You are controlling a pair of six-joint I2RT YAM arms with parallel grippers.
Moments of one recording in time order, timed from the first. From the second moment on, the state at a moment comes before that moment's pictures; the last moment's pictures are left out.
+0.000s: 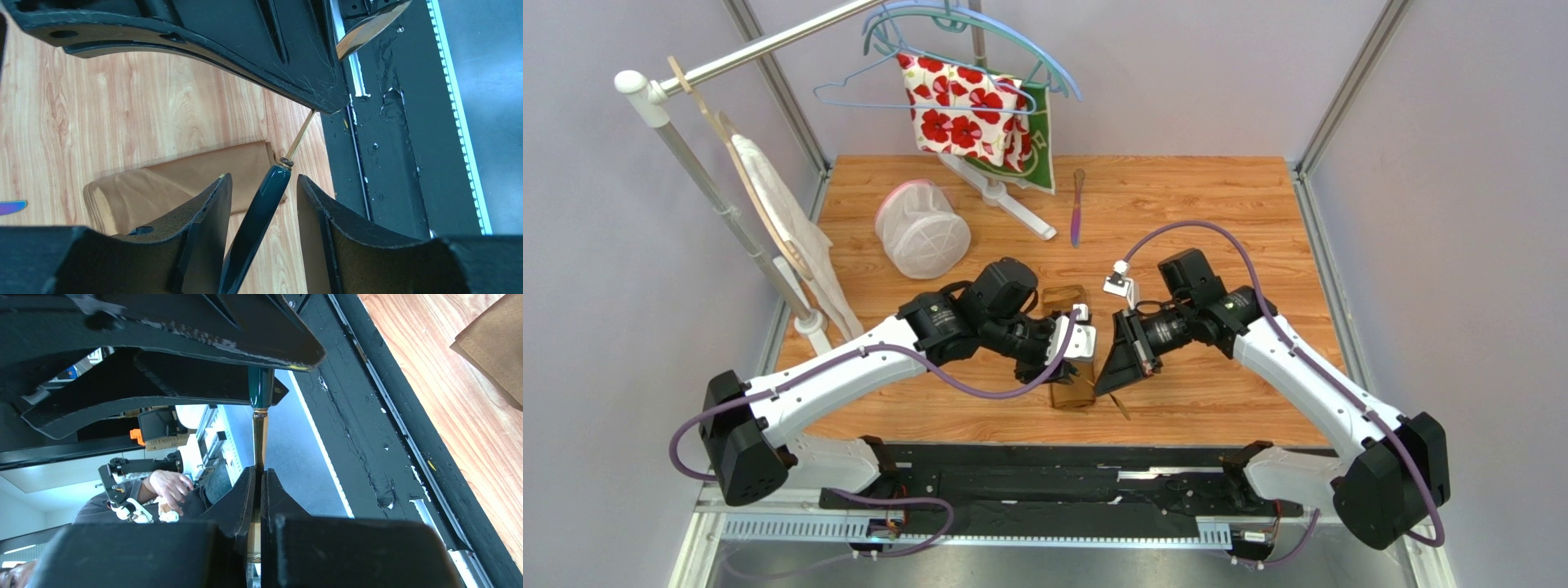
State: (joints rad) left arm -0.95 1.27 1.11 -0.57 0.57 0.60; right arm 0.53 1.18 0.95 -0.75 -1.08 0.35
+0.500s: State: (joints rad) left arm -0.97 1.15 0.96 -0.40 0.51 0.29; right arm 0.47 1.02 0.99 -0.69 -0.70 0.45
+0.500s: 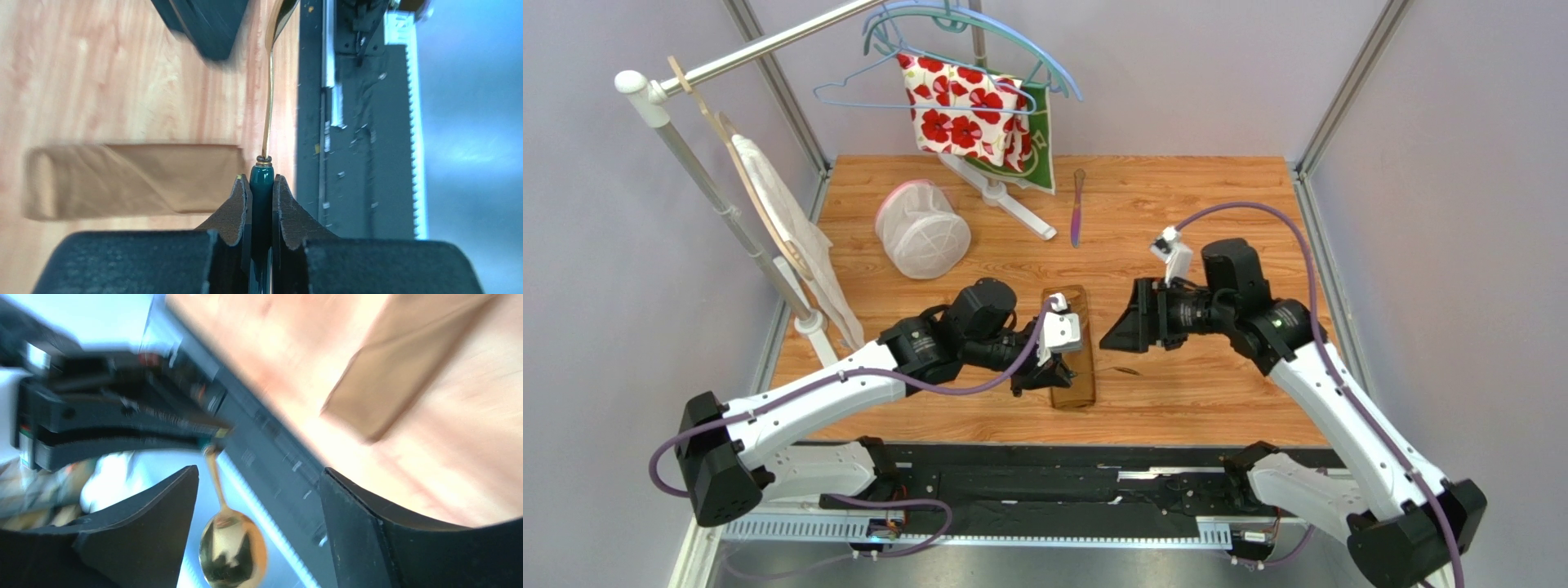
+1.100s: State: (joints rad) left arm -0.87 0.90 0.54 0.28 0.33 -0.73; right arm 0.36 0.88 0.76 -0.12 -0.60 0.58
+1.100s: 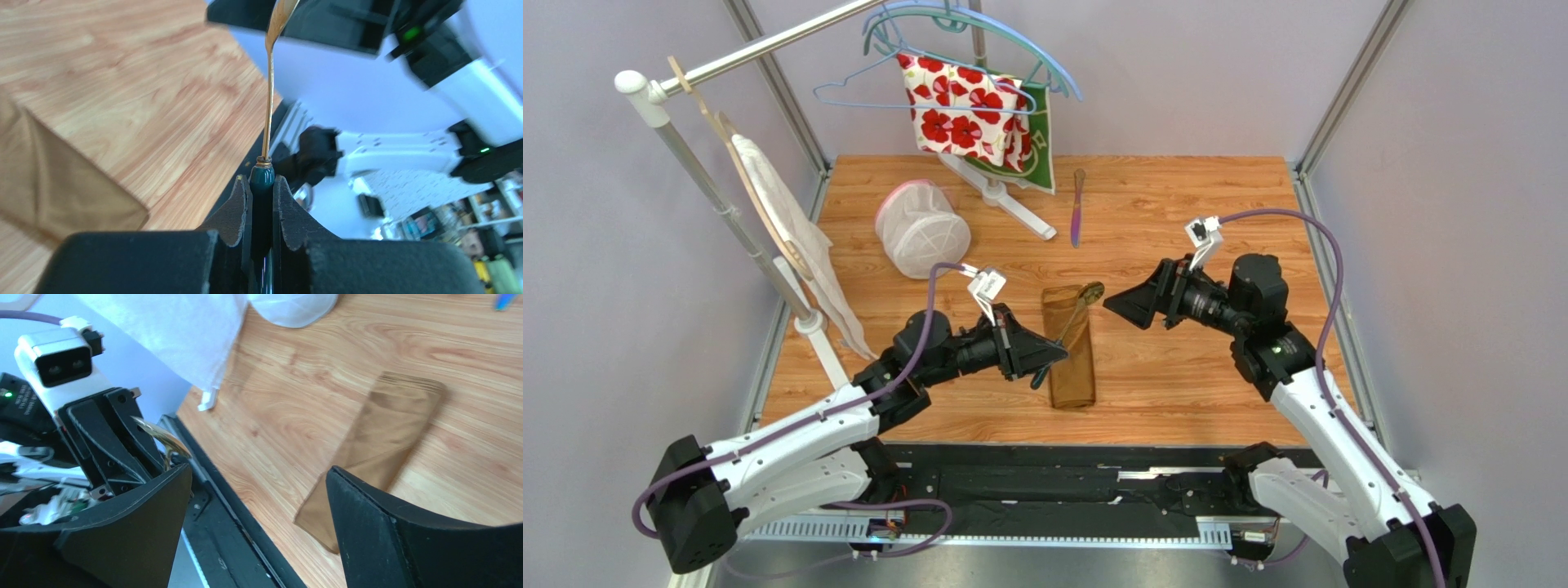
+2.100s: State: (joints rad) left arm -0.85 1.02 0.41 0.82 0.18 -1.11; right arm 0.58 1.10 0.65 0.50 -0.63 0.98
